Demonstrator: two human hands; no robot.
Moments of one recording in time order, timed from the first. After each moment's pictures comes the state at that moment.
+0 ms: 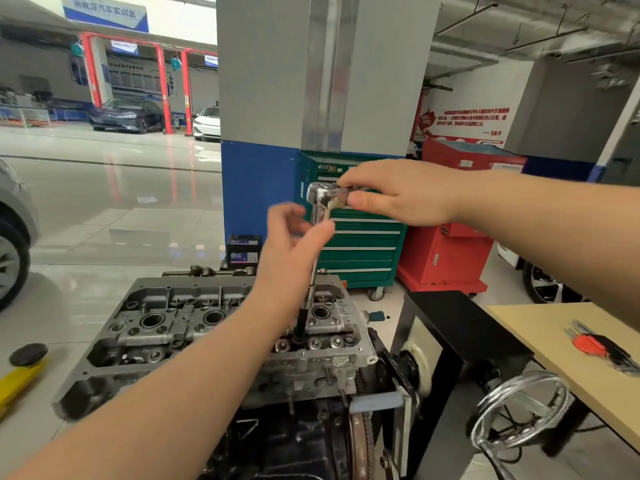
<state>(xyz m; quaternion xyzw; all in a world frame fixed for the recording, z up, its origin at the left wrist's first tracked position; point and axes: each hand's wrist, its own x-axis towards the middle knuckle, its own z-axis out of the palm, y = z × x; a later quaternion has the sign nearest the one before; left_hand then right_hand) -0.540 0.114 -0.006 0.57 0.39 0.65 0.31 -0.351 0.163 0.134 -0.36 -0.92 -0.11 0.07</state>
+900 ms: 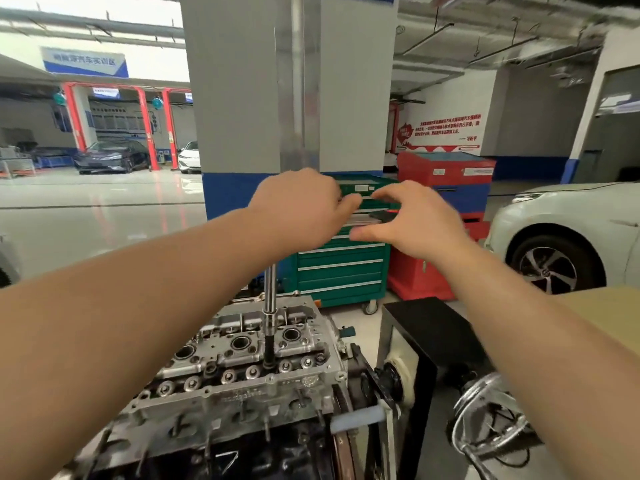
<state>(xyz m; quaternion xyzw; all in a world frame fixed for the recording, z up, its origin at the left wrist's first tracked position) -0.482 0.123 0.127 0.80 0.51 0.22 -0.23 -0.285 0.135 0.097 -0.62 -0.71 -0.10 0.31</state>
